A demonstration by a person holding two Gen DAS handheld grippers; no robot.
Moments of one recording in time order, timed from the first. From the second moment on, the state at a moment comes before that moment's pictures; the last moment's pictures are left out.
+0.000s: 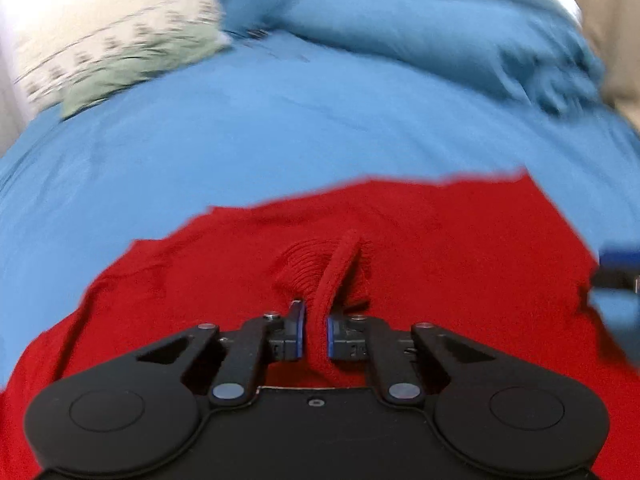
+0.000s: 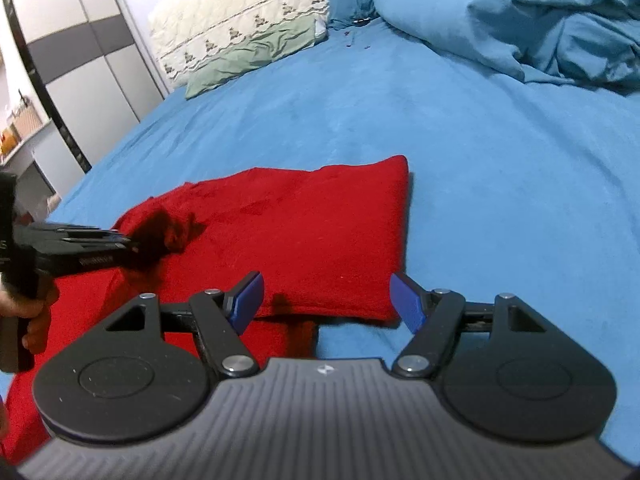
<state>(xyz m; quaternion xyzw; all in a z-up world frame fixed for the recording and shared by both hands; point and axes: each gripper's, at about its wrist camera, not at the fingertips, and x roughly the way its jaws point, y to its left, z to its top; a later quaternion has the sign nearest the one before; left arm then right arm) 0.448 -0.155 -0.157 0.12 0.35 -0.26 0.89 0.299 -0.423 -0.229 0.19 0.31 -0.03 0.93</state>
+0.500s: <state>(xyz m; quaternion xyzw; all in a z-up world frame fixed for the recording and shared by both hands) 0.418 -0.039 -0.203 -0.16 0.35 -0.19 0.90 0.299 -0.436 -0.226 0.22 0.30 -0.06 0.93</state>
